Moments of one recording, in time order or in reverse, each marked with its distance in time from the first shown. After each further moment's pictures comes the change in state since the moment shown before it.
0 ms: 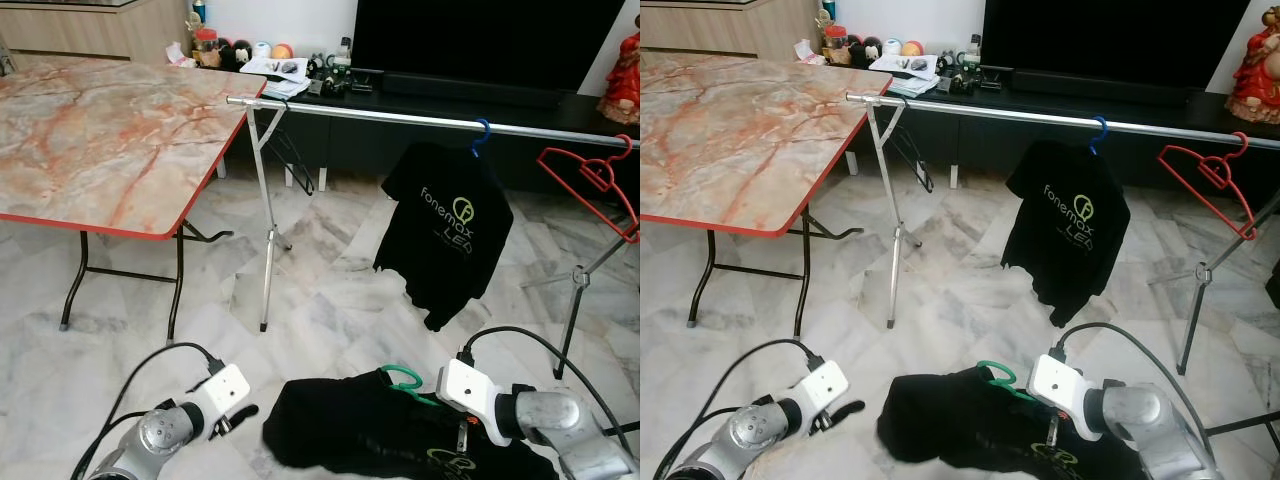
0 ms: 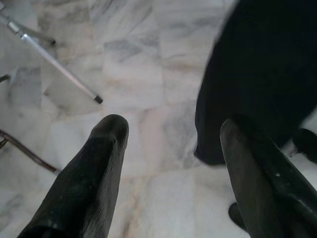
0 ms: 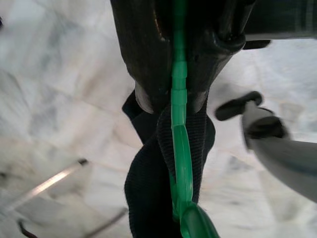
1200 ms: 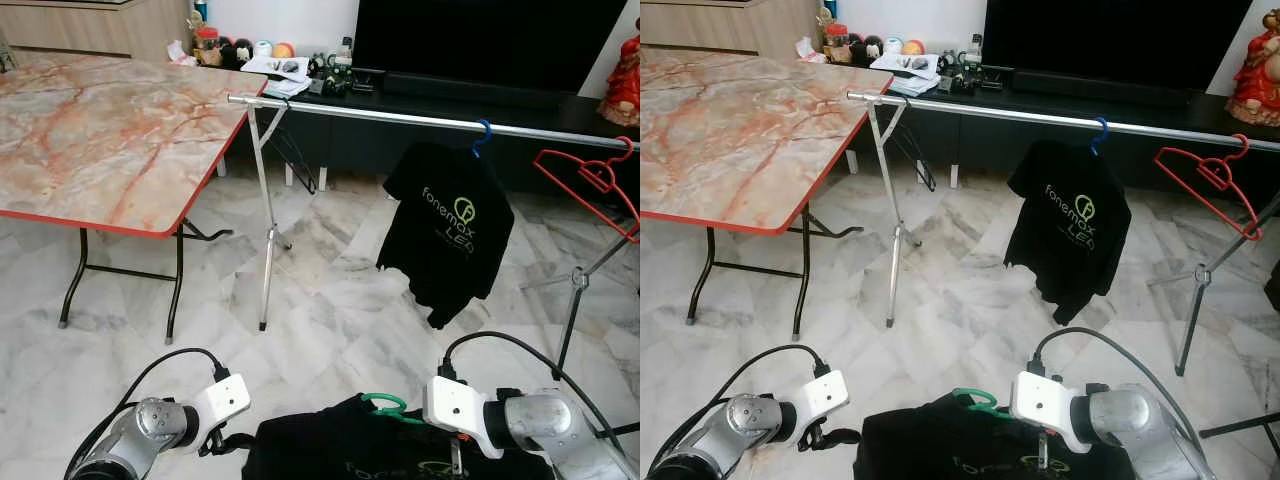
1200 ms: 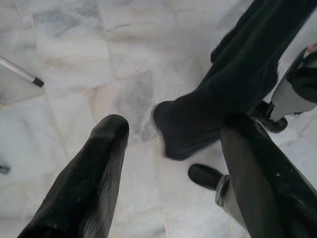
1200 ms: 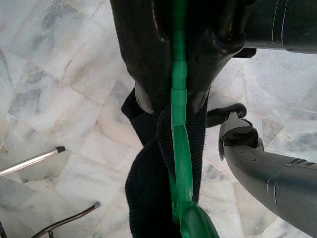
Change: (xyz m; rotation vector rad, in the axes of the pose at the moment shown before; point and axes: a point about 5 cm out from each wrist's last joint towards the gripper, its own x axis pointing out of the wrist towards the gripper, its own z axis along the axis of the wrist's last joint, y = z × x) left arm -0.004 0.002 -0.003 0.005 0.123 -0.260; right arm 0.008 0.018 0.016 -0.102 0.020 0.088
